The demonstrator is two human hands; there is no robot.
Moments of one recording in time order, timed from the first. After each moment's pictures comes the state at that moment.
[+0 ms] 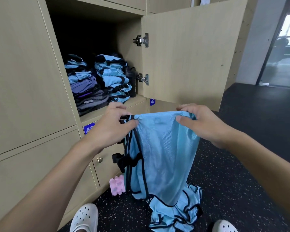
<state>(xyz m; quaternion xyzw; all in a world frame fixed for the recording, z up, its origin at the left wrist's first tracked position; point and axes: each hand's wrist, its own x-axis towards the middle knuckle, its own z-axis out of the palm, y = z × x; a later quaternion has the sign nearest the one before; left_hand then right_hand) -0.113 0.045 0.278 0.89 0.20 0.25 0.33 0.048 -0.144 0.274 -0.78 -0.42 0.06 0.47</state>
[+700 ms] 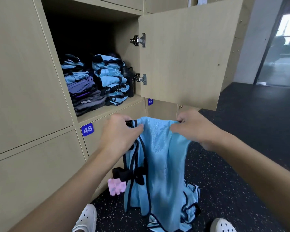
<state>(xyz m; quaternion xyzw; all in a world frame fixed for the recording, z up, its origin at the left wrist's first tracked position) -0.097 0.016 0.257 0.83 0.30 0.32 0.34 0.030 -0.135 0.278 -0.84 -0.33 0.10 0.42</state>
